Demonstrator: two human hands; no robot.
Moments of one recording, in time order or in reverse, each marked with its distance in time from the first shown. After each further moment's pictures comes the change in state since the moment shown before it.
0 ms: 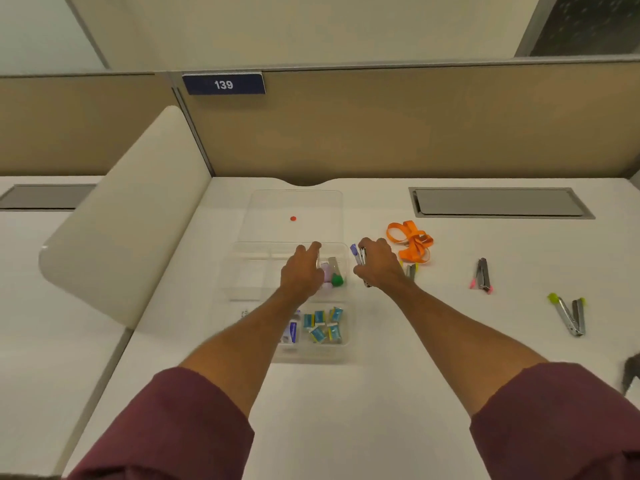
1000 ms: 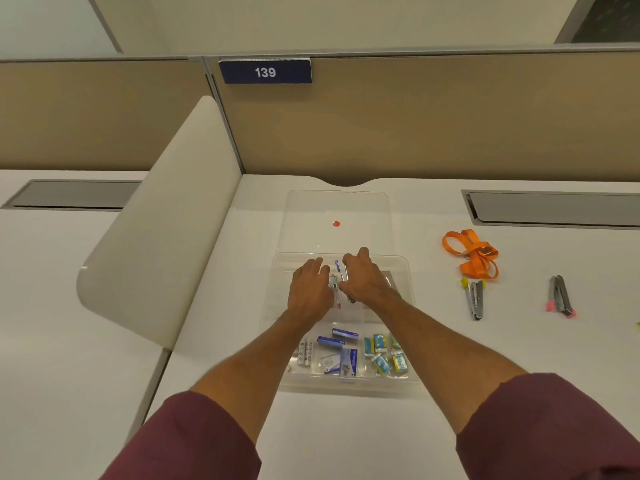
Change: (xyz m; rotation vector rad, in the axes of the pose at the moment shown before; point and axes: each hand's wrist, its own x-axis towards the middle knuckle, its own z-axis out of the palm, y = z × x) left_hand 0.035 -0.121 -0.005 0.204 0.041 0.174; right_hand 0.055 -0.118 0.101 -0.120 -0.117 -0.061
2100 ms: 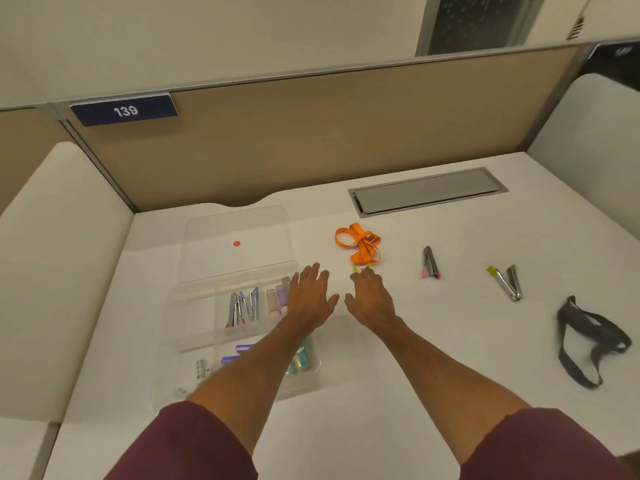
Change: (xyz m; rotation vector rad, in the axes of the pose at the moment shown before) left_hand 0.009 0.189 0.027 0.071 -0.155 0.213; right_hand -0.094 0.185 -0.043 0.021 0.230 0.267
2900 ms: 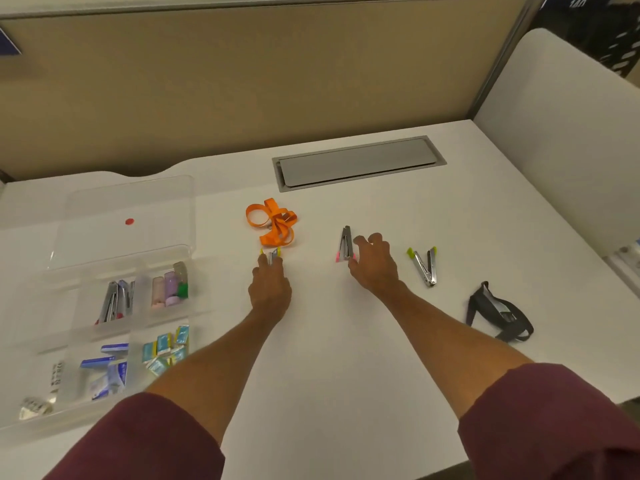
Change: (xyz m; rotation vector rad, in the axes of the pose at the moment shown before) left_hand 0.056 0.131 0.077 -0.241 0.016 -0.344; right_hand 0.054 0.205 -0.061 -0.023 0.058 0.093
